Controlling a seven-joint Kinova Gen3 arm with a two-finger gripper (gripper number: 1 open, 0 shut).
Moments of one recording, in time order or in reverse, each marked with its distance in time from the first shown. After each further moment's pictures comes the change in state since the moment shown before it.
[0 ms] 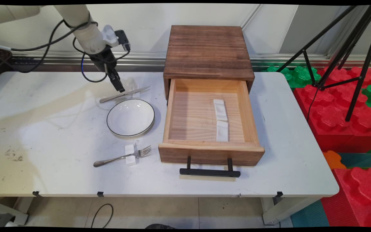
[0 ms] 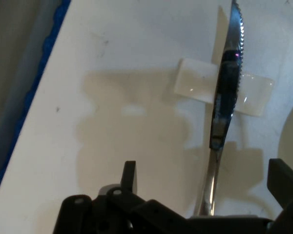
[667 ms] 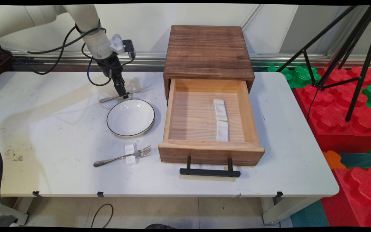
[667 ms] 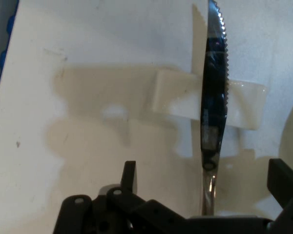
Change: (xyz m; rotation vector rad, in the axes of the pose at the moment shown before) arm 0.011 -0.014 0.039 -0.096 -0.024 0.097
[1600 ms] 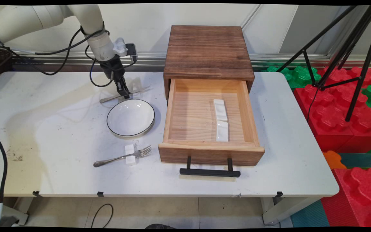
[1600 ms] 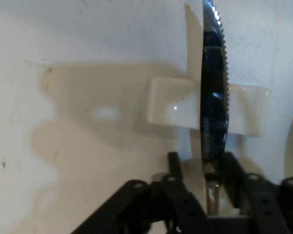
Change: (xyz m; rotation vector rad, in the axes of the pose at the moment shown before) arm 0.004 -0.010 0.018 -0.040 -0.015 0.047
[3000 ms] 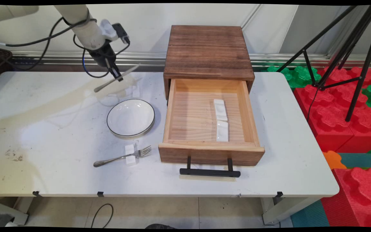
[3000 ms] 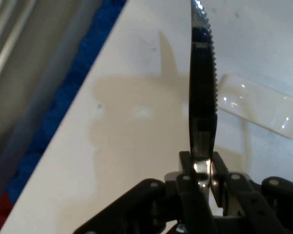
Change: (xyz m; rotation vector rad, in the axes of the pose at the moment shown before) arm -0.015 0.022 -0.064 0.204 0.078 -0.270
